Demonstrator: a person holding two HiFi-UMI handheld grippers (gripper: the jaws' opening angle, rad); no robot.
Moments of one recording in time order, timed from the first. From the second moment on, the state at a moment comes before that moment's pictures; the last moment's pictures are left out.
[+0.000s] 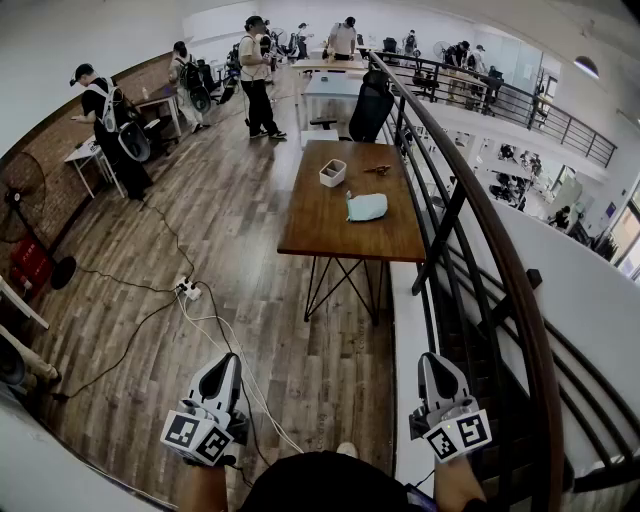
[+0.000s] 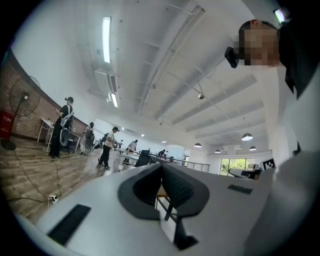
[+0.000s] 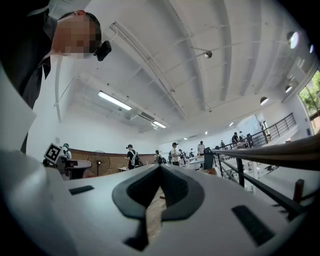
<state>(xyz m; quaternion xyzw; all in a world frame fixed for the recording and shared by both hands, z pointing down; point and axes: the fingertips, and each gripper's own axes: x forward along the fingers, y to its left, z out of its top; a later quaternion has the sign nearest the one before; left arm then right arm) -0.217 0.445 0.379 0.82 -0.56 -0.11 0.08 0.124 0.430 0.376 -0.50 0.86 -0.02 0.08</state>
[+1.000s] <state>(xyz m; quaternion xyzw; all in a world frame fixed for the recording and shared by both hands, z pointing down) -0.197 0.439 0.384 0.83 -0.54 -0.09 0.07 0.127 0.430 0.374 -0.50 0.86 -0.04 0.11</state>
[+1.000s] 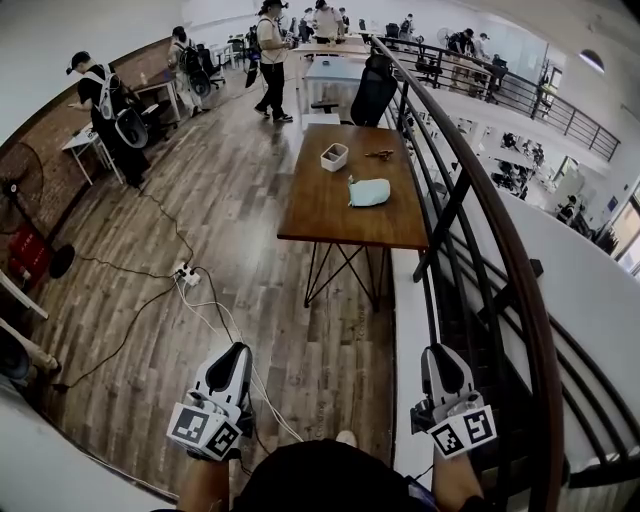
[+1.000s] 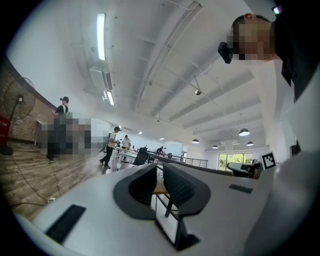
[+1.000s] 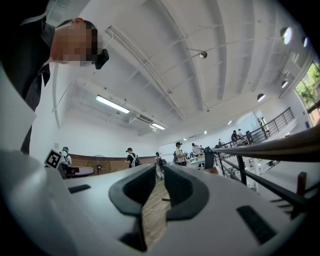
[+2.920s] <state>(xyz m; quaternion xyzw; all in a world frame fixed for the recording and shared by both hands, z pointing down) -0.181 0.198 0.386 0.84 -0.54 -0.08 0.04 0.125 0.201 0.362 -0.49 0.86 -0.02 0.08</state>
